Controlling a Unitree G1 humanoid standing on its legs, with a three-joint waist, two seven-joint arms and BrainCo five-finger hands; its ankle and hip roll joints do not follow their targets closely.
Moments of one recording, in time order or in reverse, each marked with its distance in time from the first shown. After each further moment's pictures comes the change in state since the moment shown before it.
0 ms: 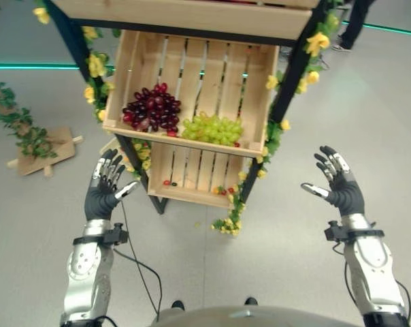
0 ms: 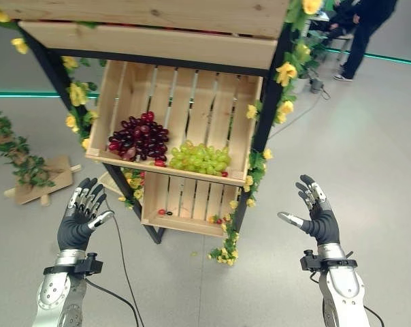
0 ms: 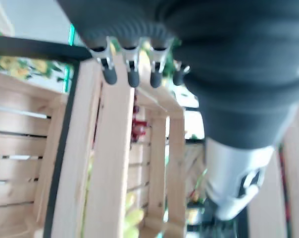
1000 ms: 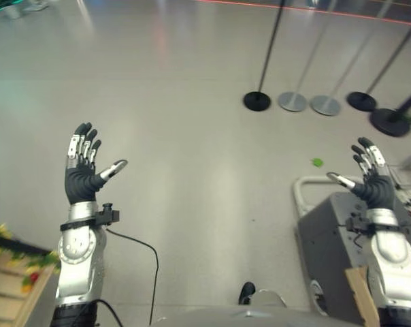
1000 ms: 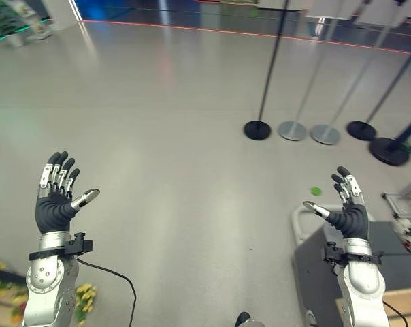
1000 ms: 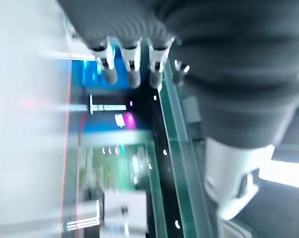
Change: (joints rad) left arm -0.044 0.037 0.005 -0.047 0.059 -0.026 0.065; right arm 0.060 -0.026 -0.119 0.035 -0.067 -0.007 -0.121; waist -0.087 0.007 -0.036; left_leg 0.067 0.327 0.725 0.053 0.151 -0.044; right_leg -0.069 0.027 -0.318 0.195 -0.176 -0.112
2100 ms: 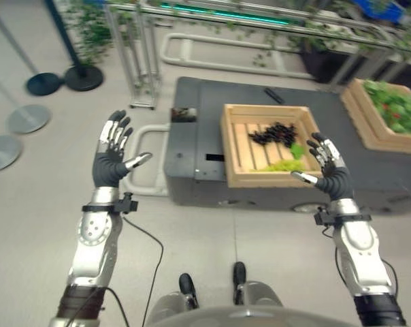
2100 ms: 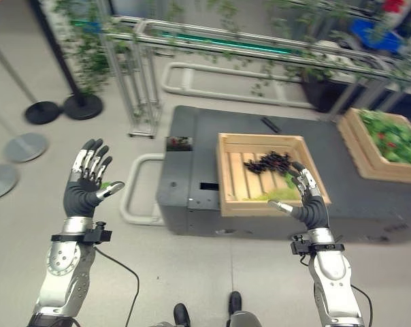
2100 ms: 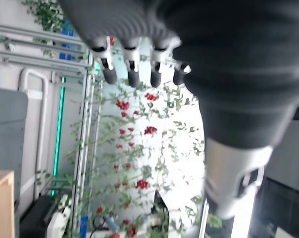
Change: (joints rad) left arm -0.048 0.063 -0.075 0.005 -0.031 0.002 -0.031; right arm -0.099 0.029 0.201 0.003 -0.002 0.007 0.064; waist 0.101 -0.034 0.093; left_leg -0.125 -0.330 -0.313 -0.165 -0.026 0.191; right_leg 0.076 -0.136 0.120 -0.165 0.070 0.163
